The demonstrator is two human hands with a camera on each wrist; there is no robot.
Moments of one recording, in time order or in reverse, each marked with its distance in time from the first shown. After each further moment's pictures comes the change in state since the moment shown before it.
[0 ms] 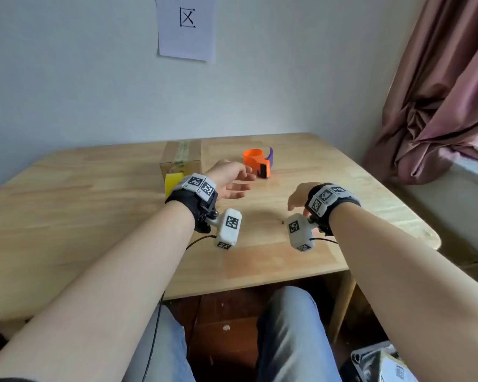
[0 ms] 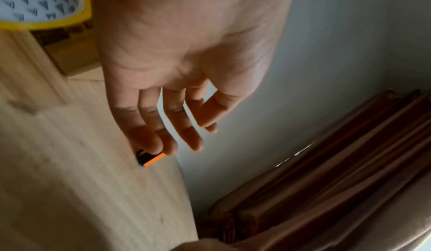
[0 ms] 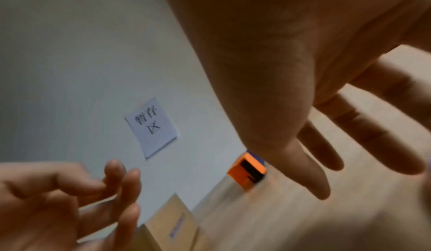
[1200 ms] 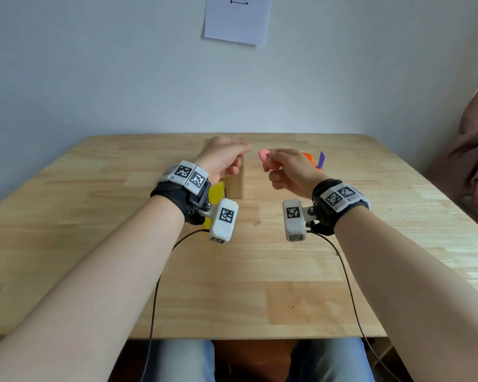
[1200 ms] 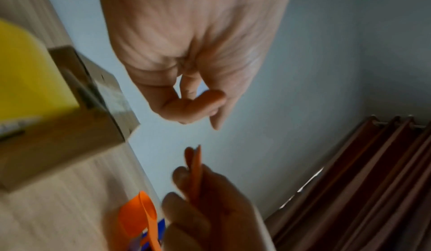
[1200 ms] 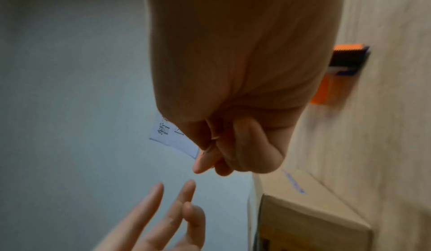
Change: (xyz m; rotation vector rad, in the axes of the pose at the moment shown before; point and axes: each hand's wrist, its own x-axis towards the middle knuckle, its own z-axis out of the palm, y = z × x) left_hand 0.046 0.032 -0.119 0.009 0.265 0.190; right_hand 0.046 -0.159 -0.016 1.205 -0.287 -0.599
